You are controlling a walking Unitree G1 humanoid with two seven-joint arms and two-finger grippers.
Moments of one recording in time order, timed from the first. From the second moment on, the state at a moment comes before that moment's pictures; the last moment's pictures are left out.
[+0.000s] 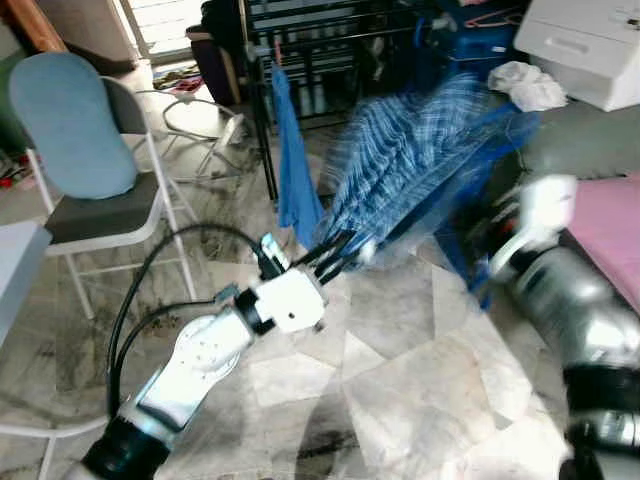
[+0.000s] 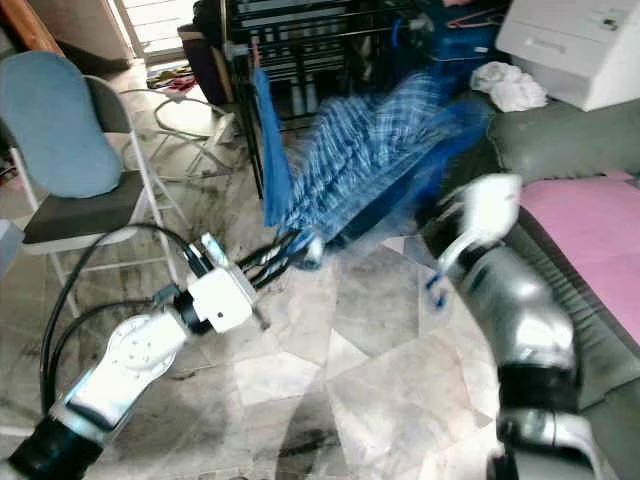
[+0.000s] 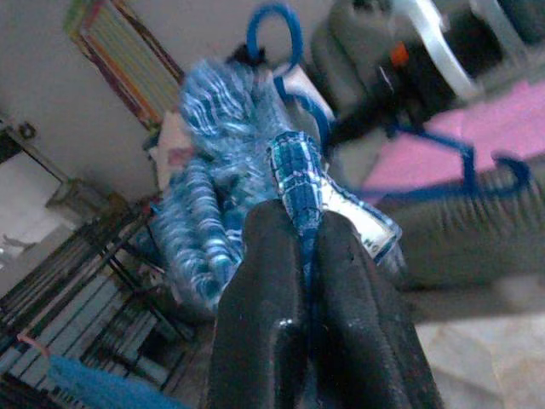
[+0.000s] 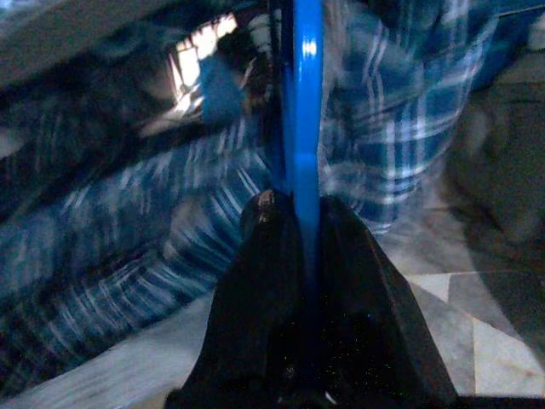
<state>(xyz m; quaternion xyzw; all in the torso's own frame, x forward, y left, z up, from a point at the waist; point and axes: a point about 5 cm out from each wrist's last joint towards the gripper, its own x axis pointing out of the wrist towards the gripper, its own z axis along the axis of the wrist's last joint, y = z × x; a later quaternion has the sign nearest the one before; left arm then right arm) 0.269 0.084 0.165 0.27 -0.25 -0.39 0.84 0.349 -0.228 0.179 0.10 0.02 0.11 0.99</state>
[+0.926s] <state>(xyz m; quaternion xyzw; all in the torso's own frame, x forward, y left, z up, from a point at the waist) 0.269 0.045 0.144 0.21 -0.18 -0.43 0.86 0.357 -0.193 0.173 0.06 0.00 0.09 0.99</state>
